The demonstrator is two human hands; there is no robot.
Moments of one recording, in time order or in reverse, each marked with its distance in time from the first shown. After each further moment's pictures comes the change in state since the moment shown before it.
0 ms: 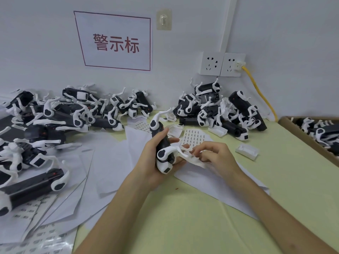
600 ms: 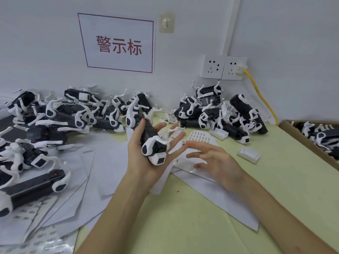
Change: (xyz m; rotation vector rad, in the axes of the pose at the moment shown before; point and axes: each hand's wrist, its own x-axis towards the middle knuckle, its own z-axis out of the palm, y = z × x) left_hand -0.002 0.009 -0.011 -0.378 -0.210 0.166; right_hand -0.001 -0.002 -0.003 0.381 -0.327 0.059
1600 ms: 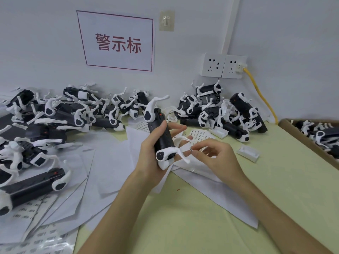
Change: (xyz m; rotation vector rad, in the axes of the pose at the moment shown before) left_hand -0.004 -0.010 0.013 0.434 -0.065 0.059; right_hand -0.004 -0.002 0.012 -0.520 0.379 -0.265
